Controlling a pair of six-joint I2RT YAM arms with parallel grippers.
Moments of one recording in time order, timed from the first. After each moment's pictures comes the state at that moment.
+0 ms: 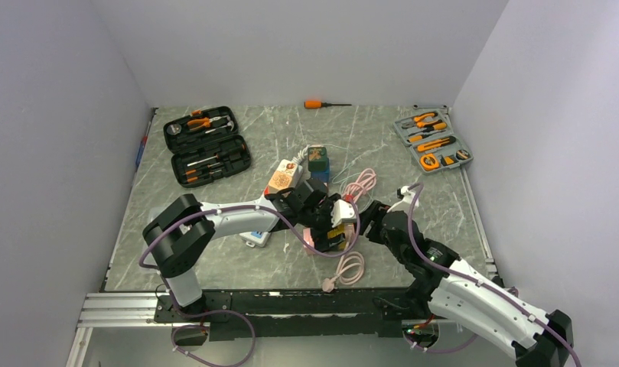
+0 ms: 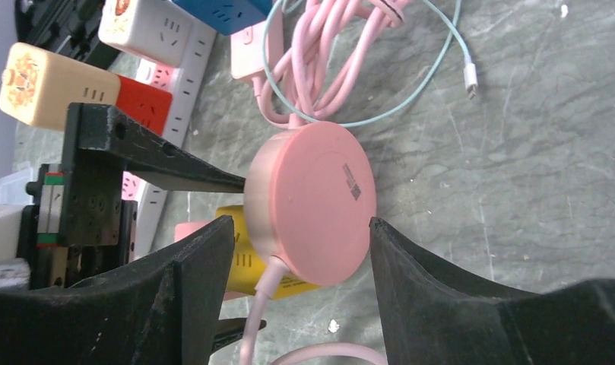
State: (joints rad) left arm -0.97 1.73 1.04 -0.07 0.46 0.35; right arm 0.79 0.60 0.41 -0.33 0.42 0.88
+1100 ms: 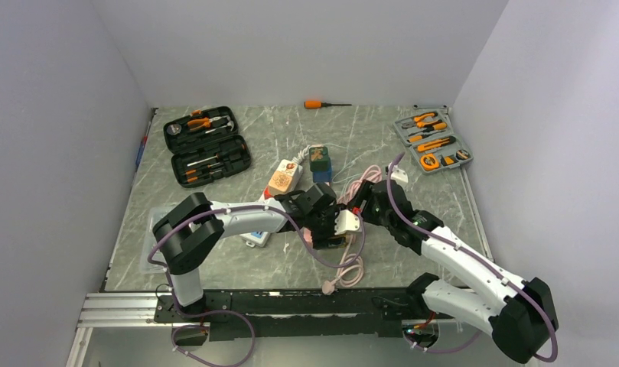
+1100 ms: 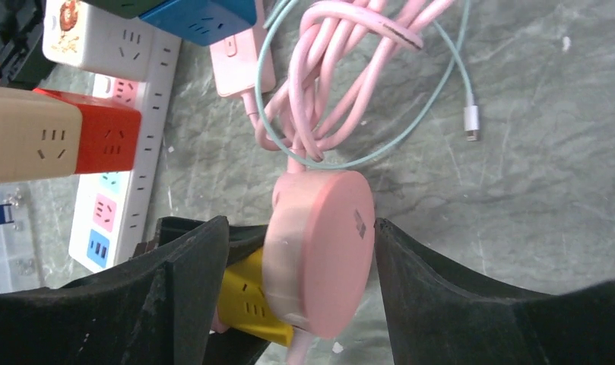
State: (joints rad) left arm -1.00 1.78 1.09 -0.14 0.37 0.53; right arm 0.61 0.95 0.62 -0.36 0.26 0.80
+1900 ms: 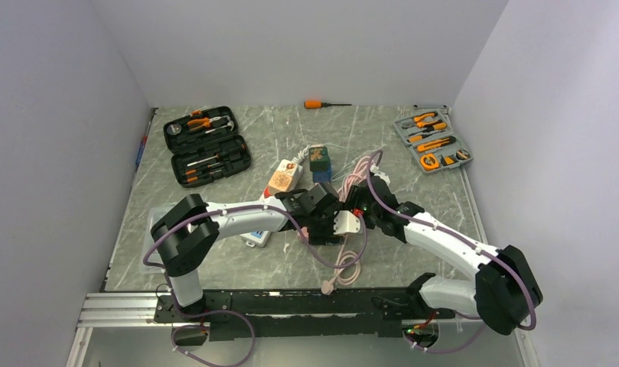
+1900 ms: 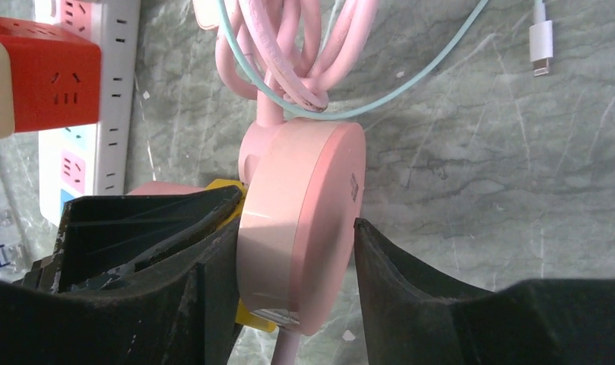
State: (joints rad) left arm -1.03 1.77 1.15 -0.30 0.20 0.62; right arm 0.61 1.16 0.64 -0.31 0.09 0.80
